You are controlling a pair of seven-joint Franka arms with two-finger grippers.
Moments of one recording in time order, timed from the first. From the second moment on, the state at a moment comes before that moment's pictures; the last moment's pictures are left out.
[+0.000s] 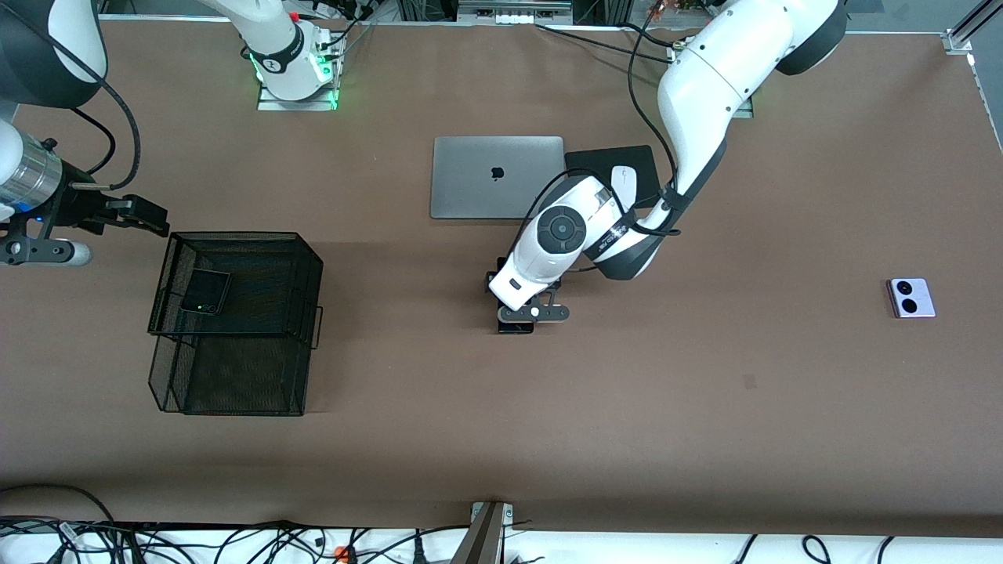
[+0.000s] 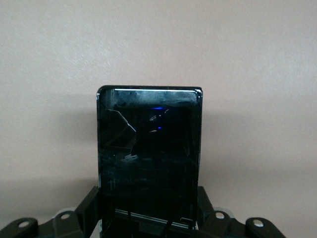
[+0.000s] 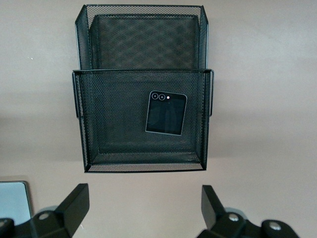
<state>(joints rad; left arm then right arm) -0.35 0.88 -0.43 -1.41 0.18 2.31 -0.81 0.39 0.14 -0.40 -1.61 0.01 1.66 0.00</state>
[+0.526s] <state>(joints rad) -0.42 0.93 -0.40 -1.41 0.18 2.37 -0.86 0.39 0.14 -0.40 -1.61 0.01 1.66 0.00</state>
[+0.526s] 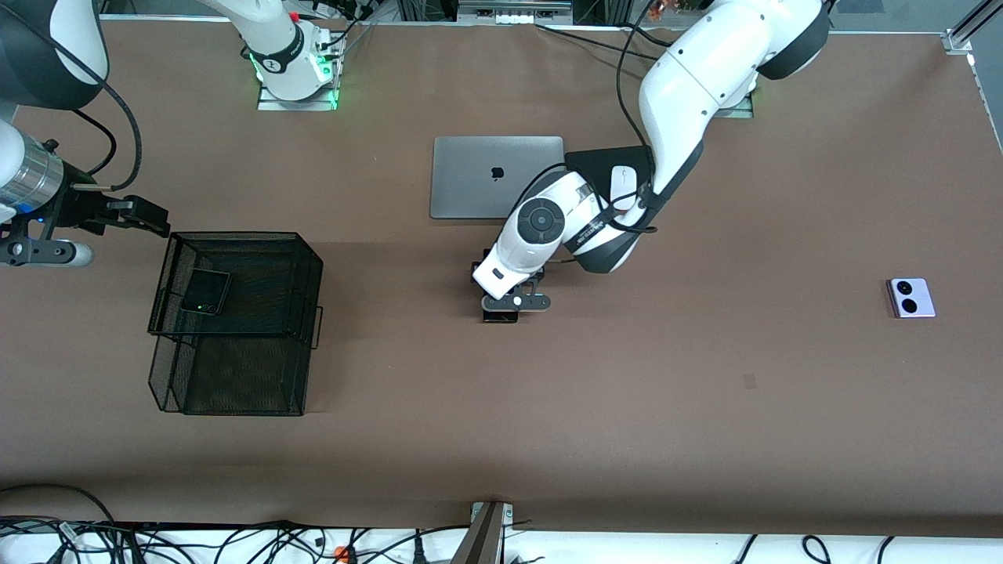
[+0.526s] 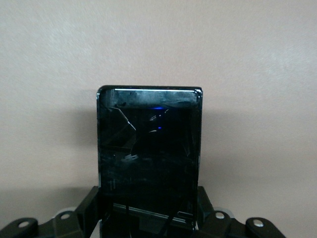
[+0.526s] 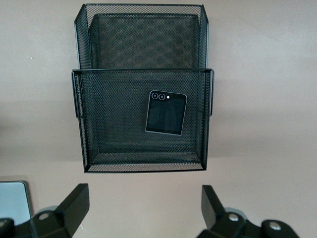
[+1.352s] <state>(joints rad) -0.29 0.75 -0.34 -1.35 0.18 2.06 -0.88 0.39 0.14 -0.40 -1.61 0.01 1.66 0.00</state>
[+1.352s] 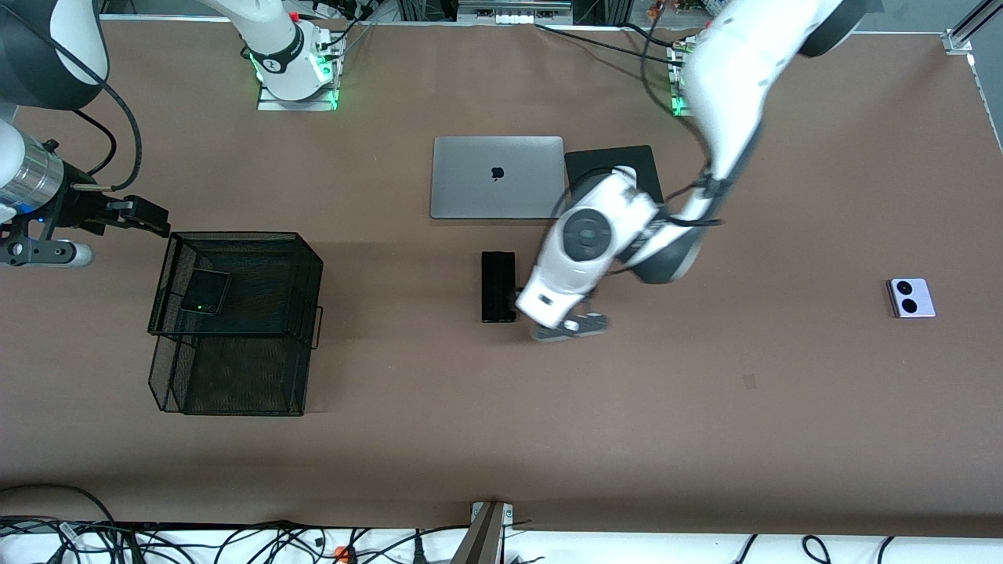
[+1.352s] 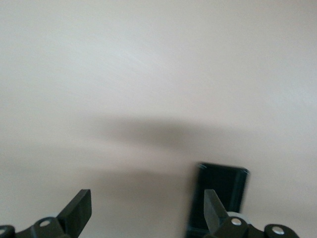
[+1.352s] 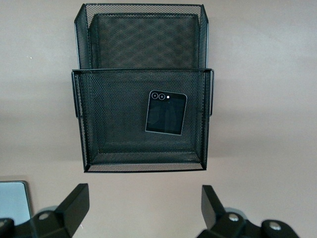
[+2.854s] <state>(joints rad) 0.62 0.72 -0.31 -1.40 0.39 1.98 0.13 0.98 0.66 -0.35 -1.35 0.17 2.02 0.67</state>
